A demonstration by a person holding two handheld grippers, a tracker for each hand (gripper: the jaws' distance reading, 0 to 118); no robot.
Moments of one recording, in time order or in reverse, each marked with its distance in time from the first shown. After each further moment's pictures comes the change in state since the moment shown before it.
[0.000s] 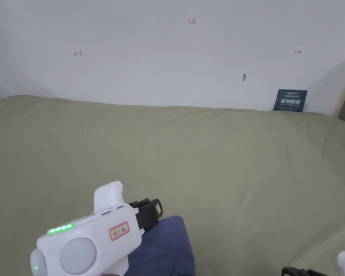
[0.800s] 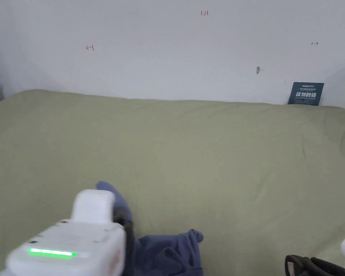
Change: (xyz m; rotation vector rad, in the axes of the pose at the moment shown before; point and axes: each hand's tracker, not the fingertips) left arm 0.022 -0.028 0.055 0.021 0.399 -0.491; right arm -0.019 0.005 -0.010 0.013 0.017 0.035
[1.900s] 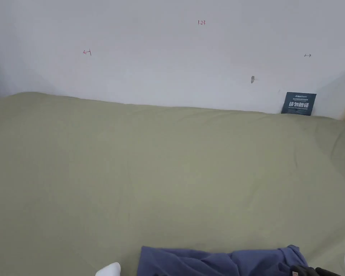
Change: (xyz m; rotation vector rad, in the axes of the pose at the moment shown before) left arm -0.013 -0.122 -0.077 -0.285 -0.332 0.653; right arm 0.010 -0.001 0.012 0.011 -0.052 0.023
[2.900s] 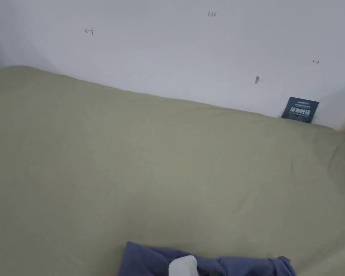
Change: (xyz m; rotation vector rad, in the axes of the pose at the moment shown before) left arm 0.129 -0.044 -0.060 0.046 -0.182 -0.036; right arm 0.005 0.002 -0.005 -0.022 -0.012 0.010
